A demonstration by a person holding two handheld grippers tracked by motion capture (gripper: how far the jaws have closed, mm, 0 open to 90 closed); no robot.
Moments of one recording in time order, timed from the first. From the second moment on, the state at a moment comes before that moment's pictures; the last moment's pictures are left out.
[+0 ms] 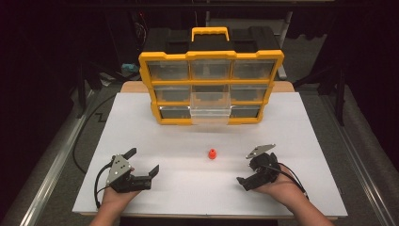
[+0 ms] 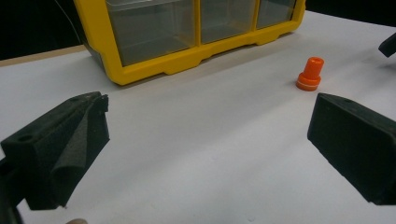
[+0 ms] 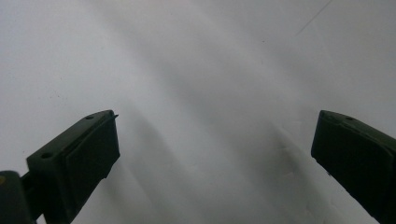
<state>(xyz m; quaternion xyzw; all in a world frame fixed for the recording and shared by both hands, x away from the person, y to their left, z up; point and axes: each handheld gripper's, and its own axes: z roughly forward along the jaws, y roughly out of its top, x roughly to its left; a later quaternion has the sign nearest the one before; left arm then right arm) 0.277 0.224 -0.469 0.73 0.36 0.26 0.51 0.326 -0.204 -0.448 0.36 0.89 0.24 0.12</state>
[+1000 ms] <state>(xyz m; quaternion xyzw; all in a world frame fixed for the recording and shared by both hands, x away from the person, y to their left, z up) 0.279 0.225 -0.469 0.73 0.37 0.25 0.51 0.352 -0.176 -0.421 0.29 0.94 0.17 0.05</state>
